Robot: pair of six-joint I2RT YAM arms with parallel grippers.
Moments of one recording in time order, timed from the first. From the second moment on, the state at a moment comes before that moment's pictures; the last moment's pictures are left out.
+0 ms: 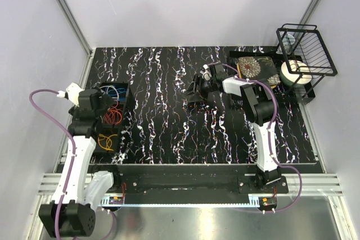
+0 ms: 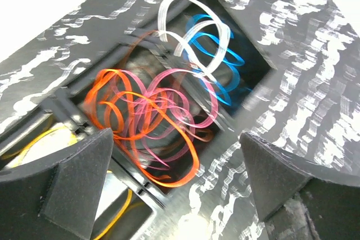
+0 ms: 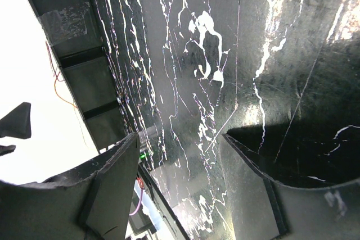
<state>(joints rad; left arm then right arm) 0.03 0.84 0.77 -0.54 -0.39 -0.69 0.36 2.27 1.50 -0.11 -0.80 0.75</state>
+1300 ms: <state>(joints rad) 0.03 0.70 0.79 -0.74 0.13 -0.47 0.45 1.97 1.29 -0.17 -0.64 0.50</state>
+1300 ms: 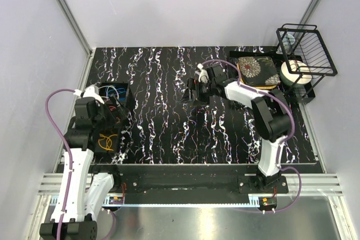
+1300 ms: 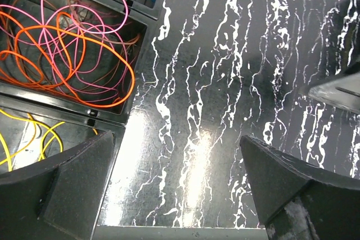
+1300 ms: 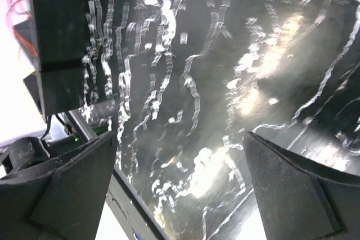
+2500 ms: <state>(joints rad) 0.03 0.66 0.78 -0.71 0.18 -0.45 0.36 1.09 0.45 0.52 0.59 0.02</state>
